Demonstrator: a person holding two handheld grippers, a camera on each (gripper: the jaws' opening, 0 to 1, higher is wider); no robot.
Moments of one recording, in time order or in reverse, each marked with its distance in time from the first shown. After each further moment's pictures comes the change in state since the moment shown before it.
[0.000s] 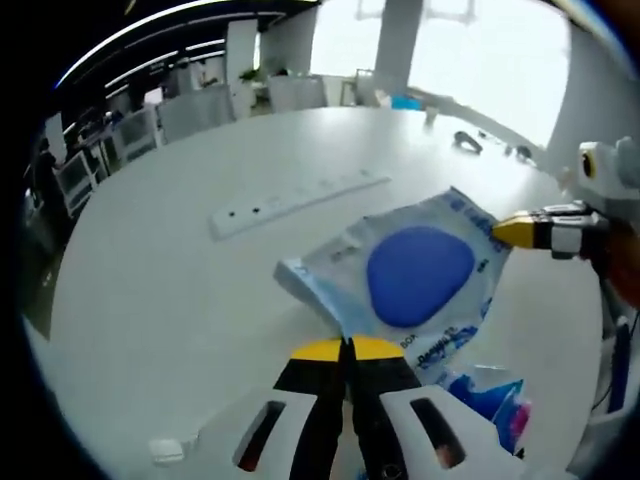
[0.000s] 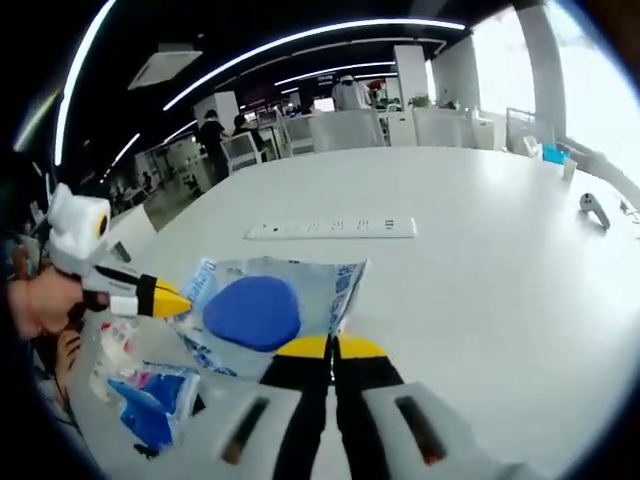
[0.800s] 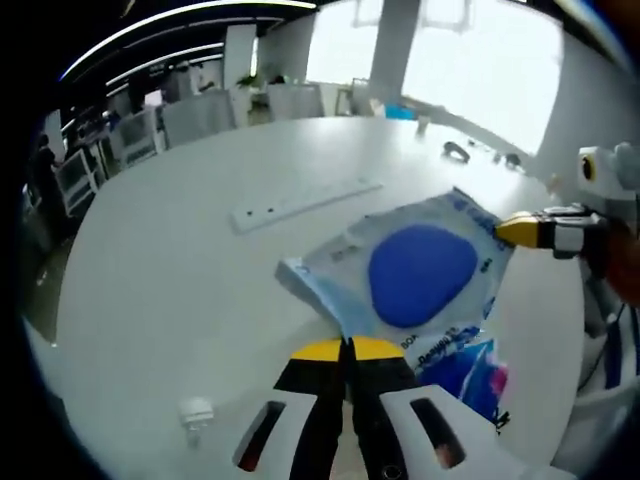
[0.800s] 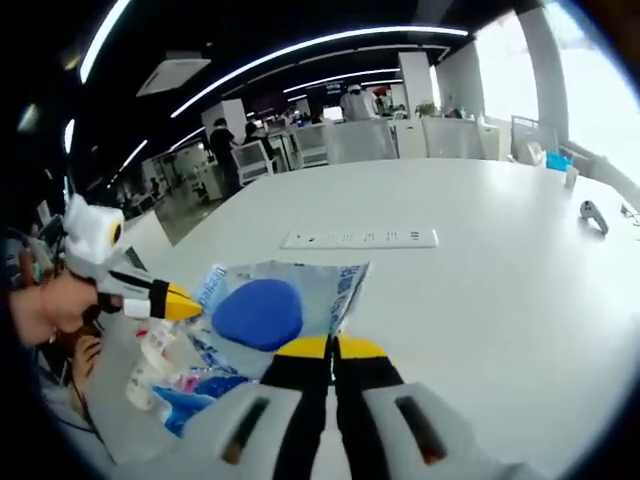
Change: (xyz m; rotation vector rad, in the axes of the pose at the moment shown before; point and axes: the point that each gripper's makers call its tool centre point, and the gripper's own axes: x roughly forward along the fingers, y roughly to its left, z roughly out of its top) left arm -0.056 0.010 -0.007 -0.007 -0.037 -0.036; right arm -0.040 0.051 0.014 0.000 -0.040 0.034
